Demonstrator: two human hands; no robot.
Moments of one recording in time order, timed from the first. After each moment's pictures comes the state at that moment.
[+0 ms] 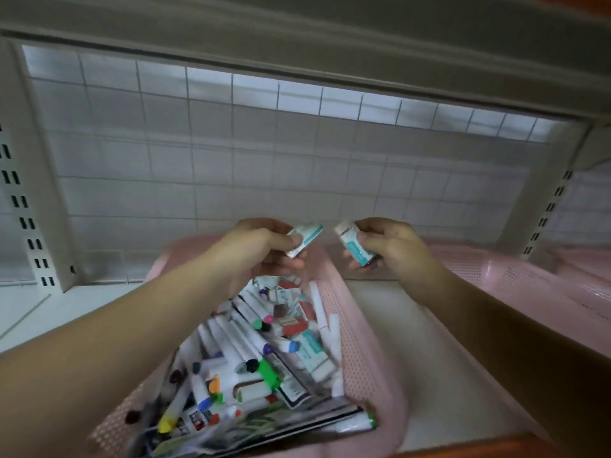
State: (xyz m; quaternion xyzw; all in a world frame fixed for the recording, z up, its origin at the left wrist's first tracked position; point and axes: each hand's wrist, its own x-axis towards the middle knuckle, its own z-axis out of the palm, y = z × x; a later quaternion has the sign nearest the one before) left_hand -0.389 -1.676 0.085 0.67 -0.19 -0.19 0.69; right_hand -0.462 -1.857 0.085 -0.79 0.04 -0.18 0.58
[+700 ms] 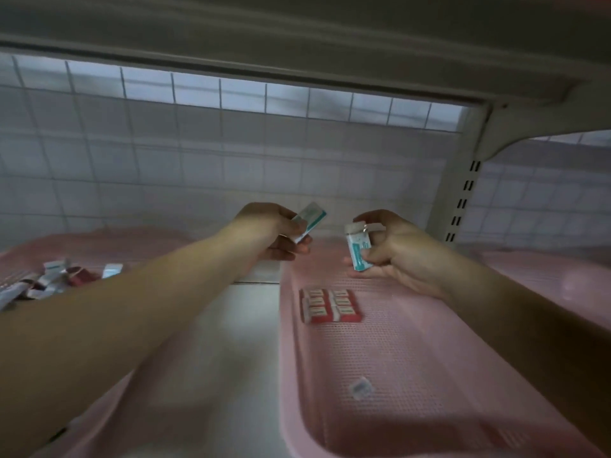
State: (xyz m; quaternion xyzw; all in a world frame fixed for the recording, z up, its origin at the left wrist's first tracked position) left_hand -0.453 -1.909 0.104 0.72 -0.17 -0.14 0.66; right_hand -0.532 -2.082 0.101 -0.74 0.06 -0.06 0.66
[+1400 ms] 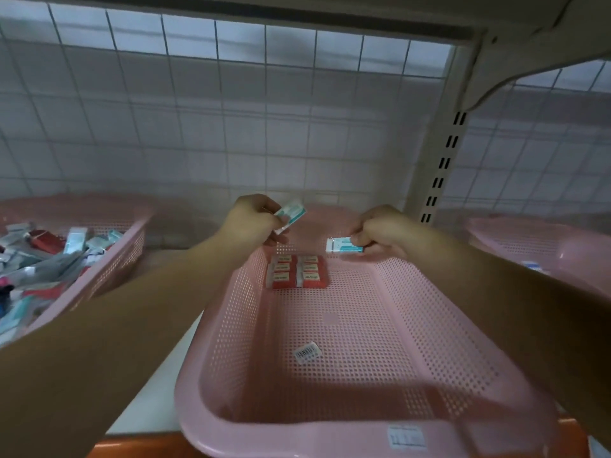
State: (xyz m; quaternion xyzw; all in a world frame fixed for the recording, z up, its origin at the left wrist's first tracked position) left_hand -0.455 -1.975 0.055 0.79 -0.13 -0.02 0.60; right_hand -0.491 -2.165 0.059 -0.86 0.20 -0.02 0.48
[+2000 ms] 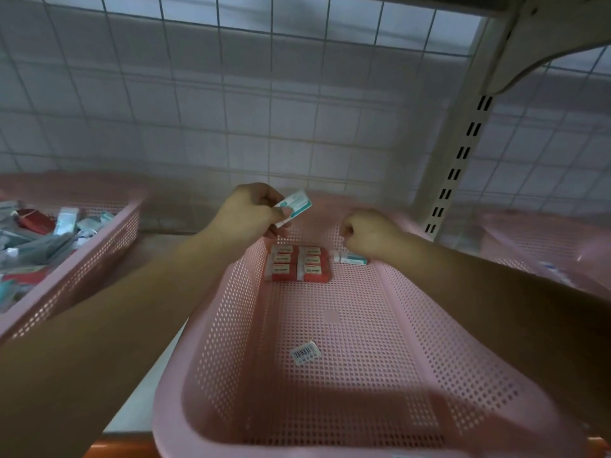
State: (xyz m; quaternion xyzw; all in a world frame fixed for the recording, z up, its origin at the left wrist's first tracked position) left_hand -0.448 -1.974 0.044 0.79 -0.16 -0.02 0.59; right_hand -0.450 -2.176 0.018 -1.00 0.04 -0.04 0.07
